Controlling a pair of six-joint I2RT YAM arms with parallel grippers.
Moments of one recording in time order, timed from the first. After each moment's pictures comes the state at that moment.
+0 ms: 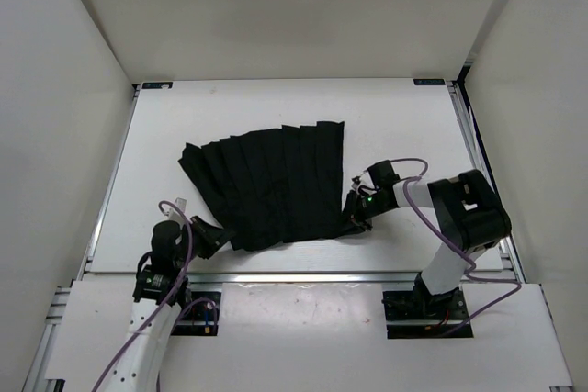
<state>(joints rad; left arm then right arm) -0.12 0.15 0.07 -0.45 0.41 -0.95 0.36 1.71 0.68 -0.25 -0.81 0.59</state>
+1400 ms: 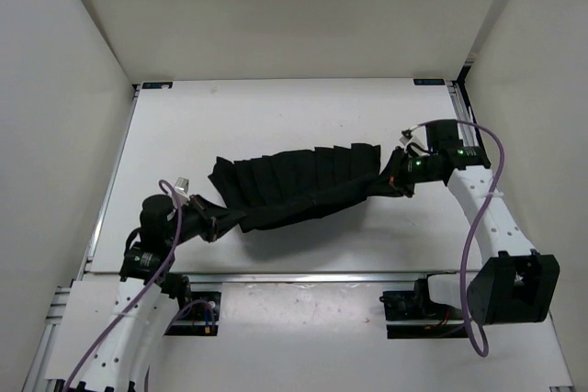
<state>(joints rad) -0.16 0.39 0.37 -0.45 0.63 -1.33 0.10 1.21 1.02 -0.94 -0.76 0.47</state>
